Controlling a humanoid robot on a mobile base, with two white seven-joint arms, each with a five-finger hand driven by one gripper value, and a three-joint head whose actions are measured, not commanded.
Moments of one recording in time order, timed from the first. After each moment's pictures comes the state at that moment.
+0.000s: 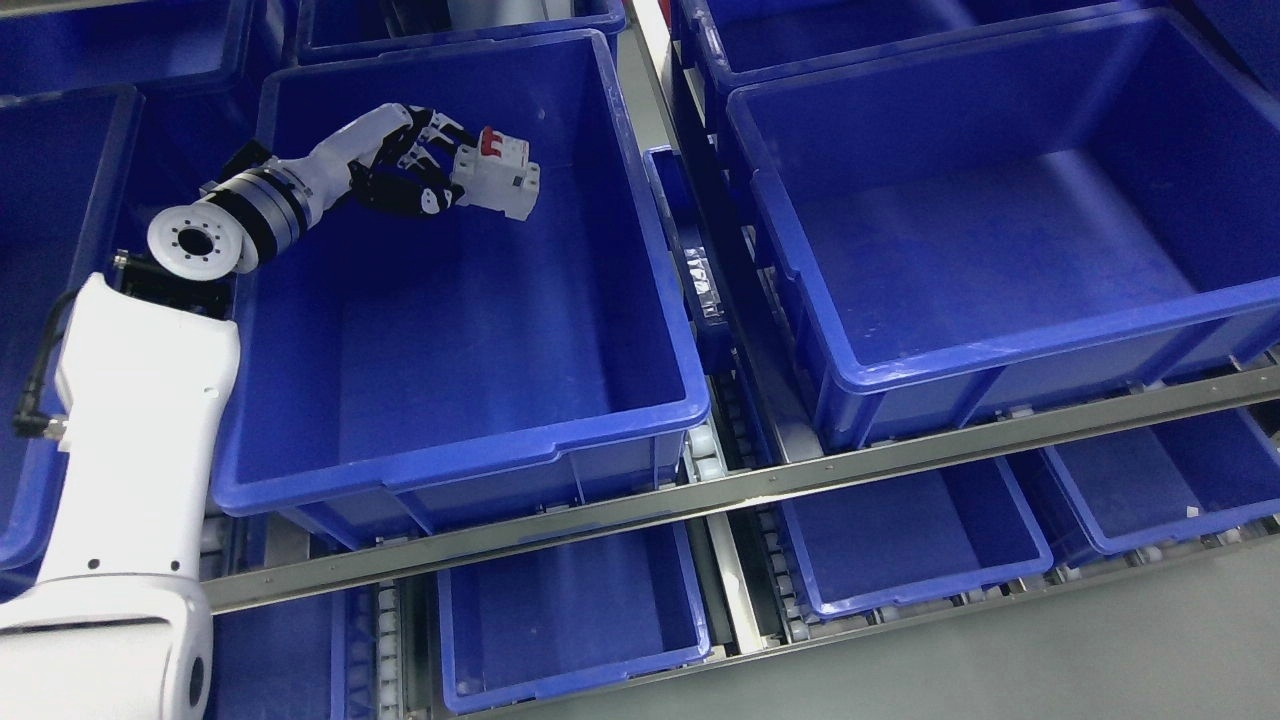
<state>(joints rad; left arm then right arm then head) -1.22 0.23 -0.13 -0.76 -0.48 -0.08 -0.63 0.09 0.00 0.00 -0.24 0.07 0.05 -0.14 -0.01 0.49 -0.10</state>
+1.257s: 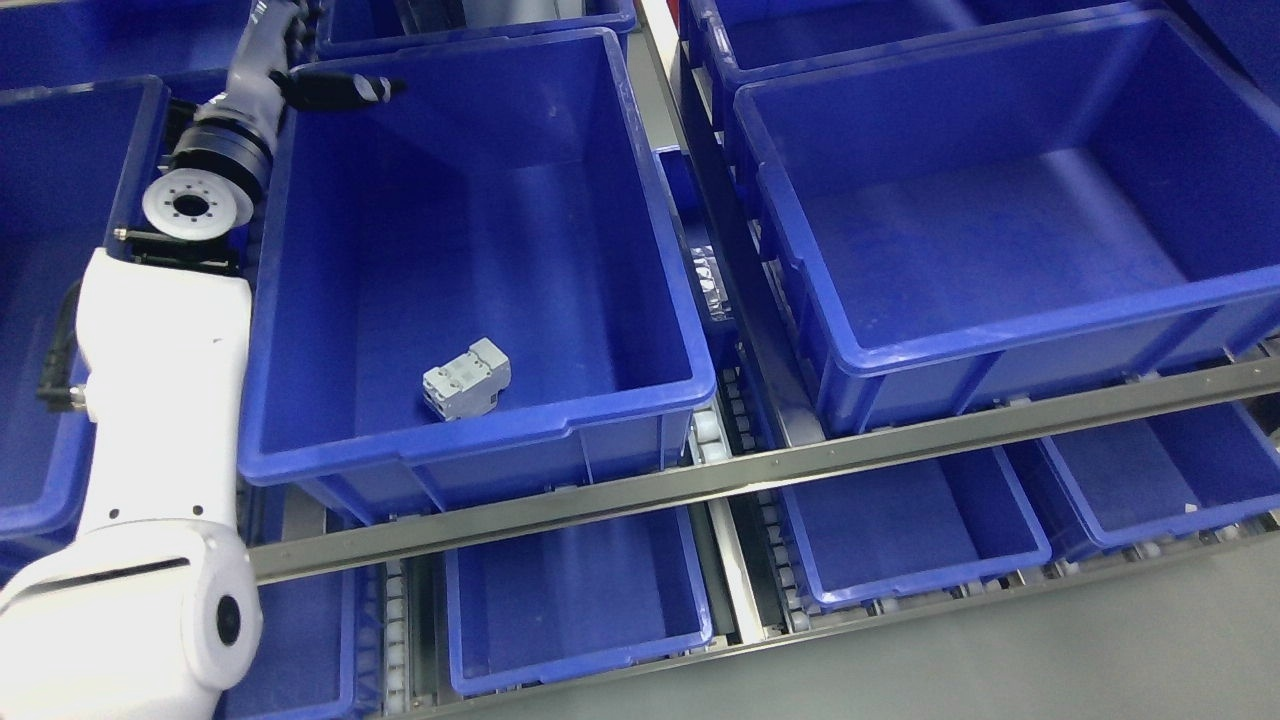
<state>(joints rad) -1.29 0.10 0.17 -0.70 -0.41 -0.06 -0.18 0.09 0.00 0.00 -0.24 0.07 0.05 -0.14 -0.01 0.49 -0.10</state>
